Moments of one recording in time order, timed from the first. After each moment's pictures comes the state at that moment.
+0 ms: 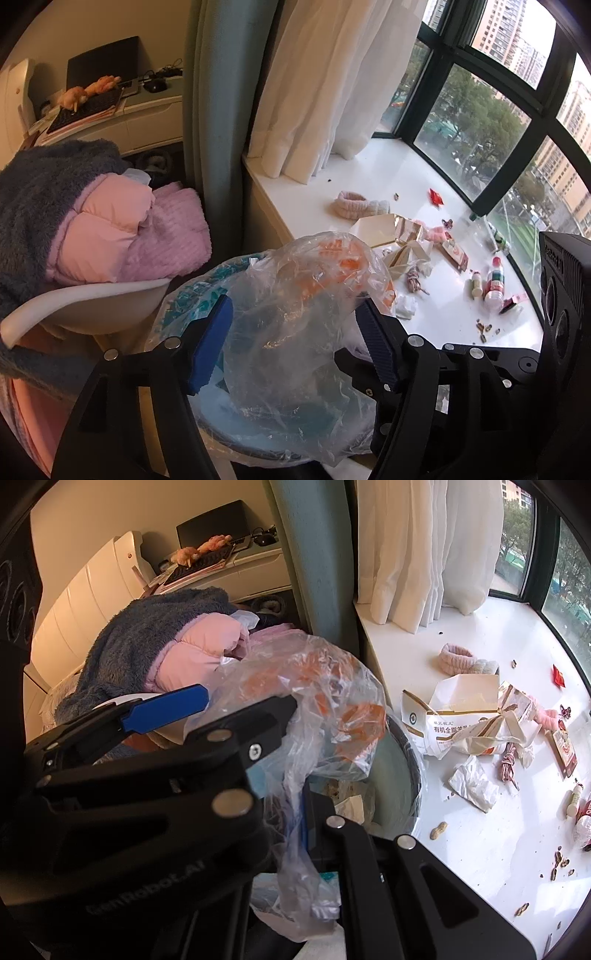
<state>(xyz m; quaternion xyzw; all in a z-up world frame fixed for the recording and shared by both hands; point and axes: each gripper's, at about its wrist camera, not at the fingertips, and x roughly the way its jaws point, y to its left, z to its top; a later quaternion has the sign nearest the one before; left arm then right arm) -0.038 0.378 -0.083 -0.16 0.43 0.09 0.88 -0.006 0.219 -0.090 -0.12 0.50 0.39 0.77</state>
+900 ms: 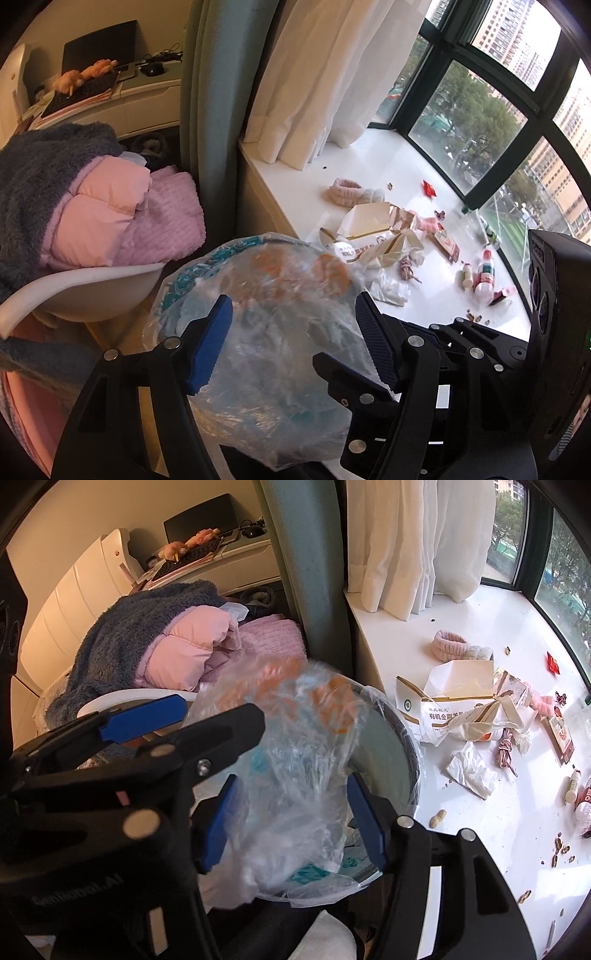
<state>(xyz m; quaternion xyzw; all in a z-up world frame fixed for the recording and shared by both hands) -0.049 0.385 -0.087 -0.18 0.44 0.07 0.88 -0.007 0.217 -0.097 -0.12 0.51 0.37 0.77</state>
